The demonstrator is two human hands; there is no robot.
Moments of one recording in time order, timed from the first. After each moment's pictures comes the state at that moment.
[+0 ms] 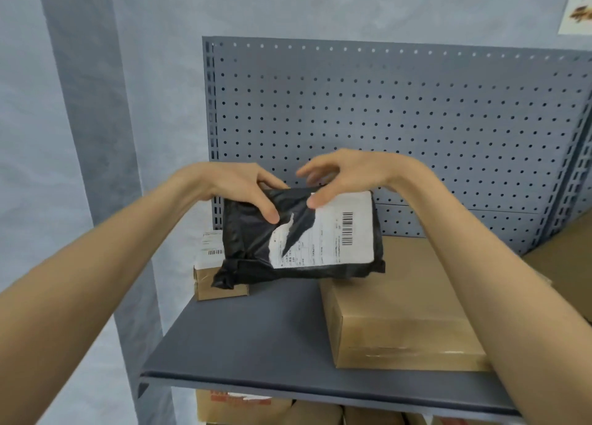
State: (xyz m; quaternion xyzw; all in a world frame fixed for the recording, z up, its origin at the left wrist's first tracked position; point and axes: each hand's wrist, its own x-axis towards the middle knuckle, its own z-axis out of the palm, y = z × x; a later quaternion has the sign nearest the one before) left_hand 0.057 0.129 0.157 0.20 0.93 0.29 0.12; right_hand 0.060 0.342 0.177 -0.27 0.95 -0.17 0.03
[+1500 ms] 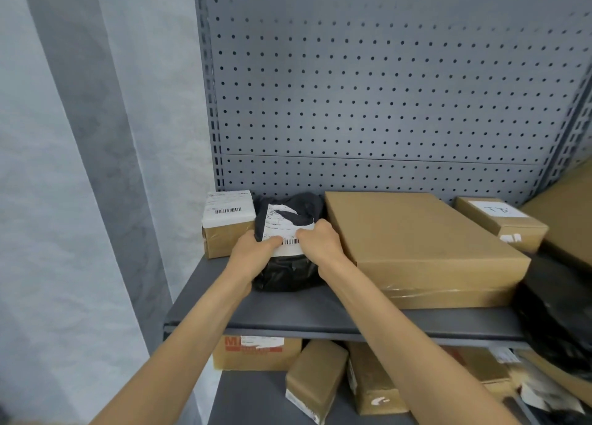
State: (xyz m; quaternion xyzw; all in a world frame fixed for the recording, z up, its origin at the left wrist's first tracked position) left_hand 0.077 0.147 -0.033 -0.06 0.75 0.65 -0.04; right_hand 0.065 0.266 -0.017 0.10 0.84 -0.53 -0.05
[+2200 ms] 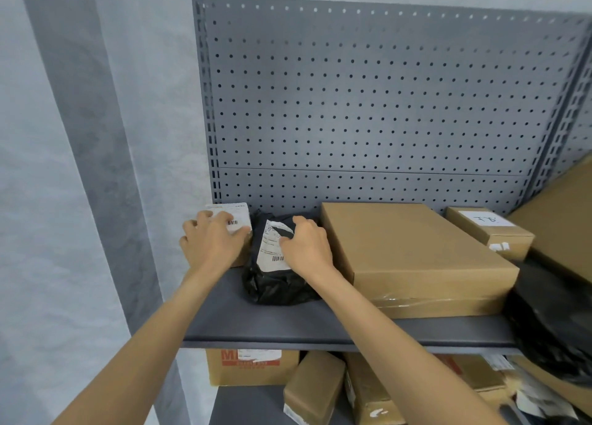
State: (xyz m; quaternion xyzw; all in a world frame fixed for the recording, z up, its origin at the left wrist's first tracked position) left_hand 0.048 0.101 -0.018 -0.12 0.92 0.27 -0.25; right_hand 0.074 0.252 -0.002 -0.01 0.93 -0.33 -0.14
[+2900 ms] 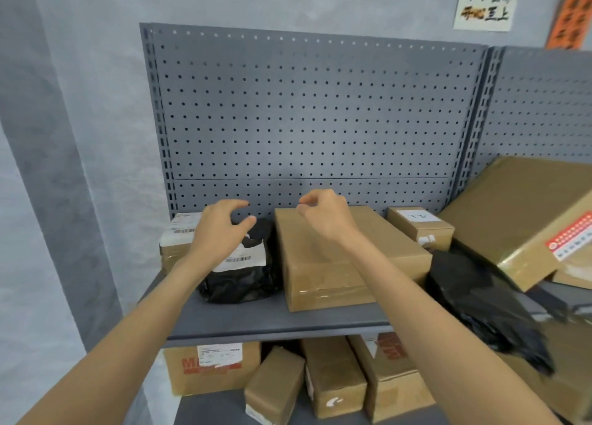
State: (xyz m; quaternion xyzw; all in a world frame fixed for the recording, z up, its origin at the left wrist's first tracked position) left_hand 0.074 0.174 0.022 0.12 0.90 0.35 -0.24; right_hand 0.111 0.368 0.061 -0.01 0.91 -0.38 -0.18
